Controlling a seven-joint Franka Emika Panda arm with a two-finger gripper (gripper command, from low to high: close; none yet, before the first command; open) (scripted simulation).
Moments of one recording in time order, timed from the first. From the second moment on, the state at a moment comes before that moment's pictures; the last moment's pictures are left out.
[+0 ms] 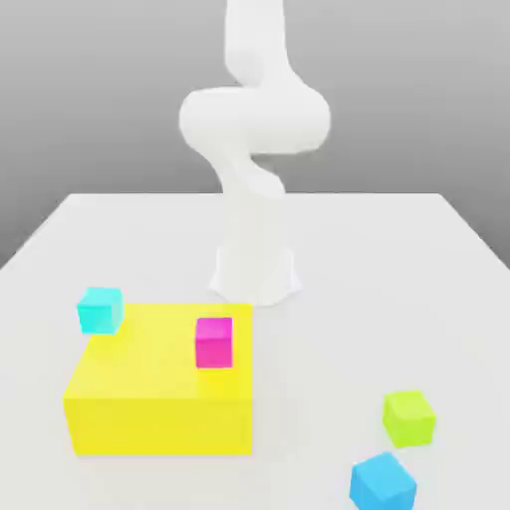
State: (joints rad) arm 0.03 -0.71 0.01 -2.33 0.03 2.35 0.81
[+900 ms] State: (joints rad) arm 0.34 0.28 0.13 -2.61 -0.14 2.89 1.24
